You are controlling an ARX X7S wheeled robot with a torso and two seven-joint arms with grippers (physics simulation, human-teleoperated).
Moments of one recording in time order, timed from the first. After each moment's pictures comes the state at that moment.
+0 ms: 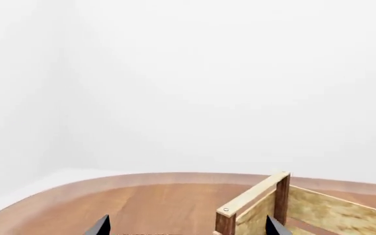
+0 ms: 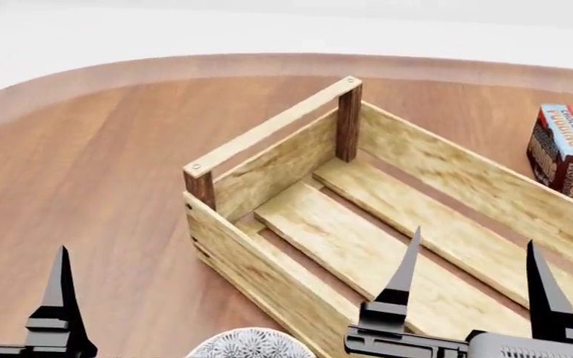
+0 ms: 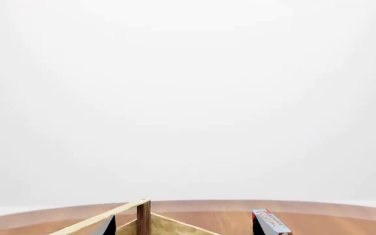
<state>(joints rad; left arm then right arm) -0.04 -0.25 0.10 0.54 -0.28 -0.29 -0.22 0.07 0.20 -0.04 -0.54 0.15 0.24 0.26</state>
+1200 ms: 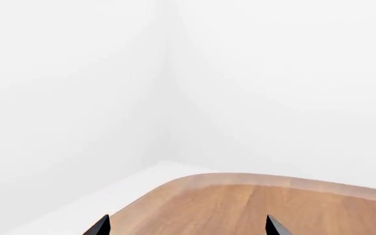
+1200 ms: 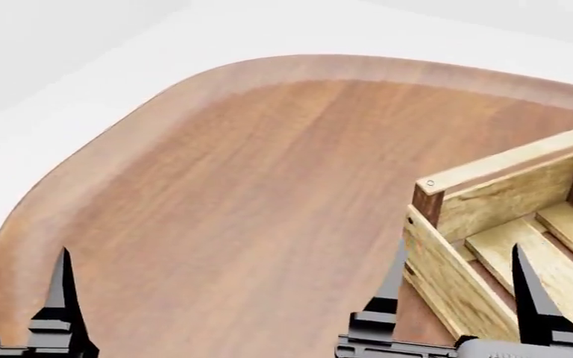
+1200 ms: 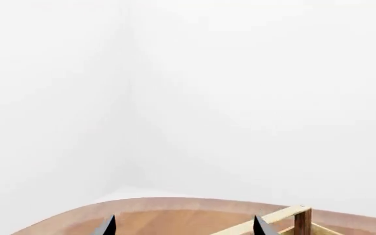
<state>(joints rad) -0.04 -0.27 0.12 0.53 -0.30 -0.26 -0.26 0.05 0.24 -0.08 -0.52 0.17 0.21 0.27</state>
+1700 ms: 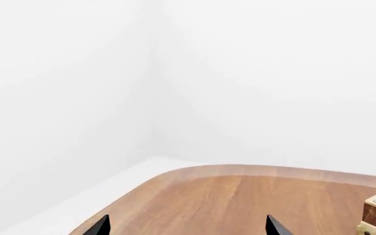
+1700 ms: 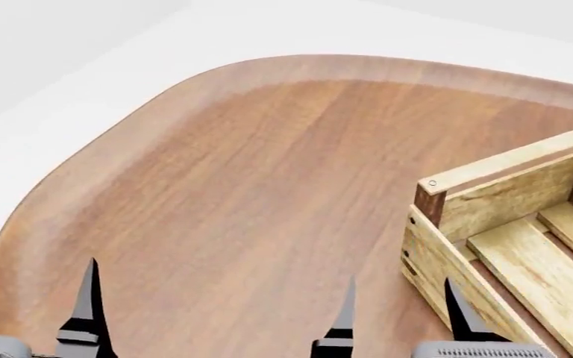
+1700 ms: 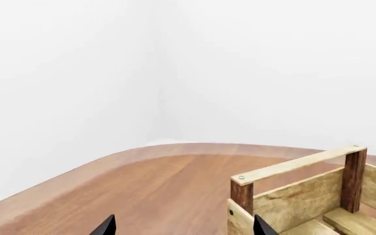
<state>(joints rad) -0.05 -0.28 0.18 0.51 -0.27 -0.27 -0.25 0.06 0.23 -0.15 -0.41 0.27 0.27 0.22</state>
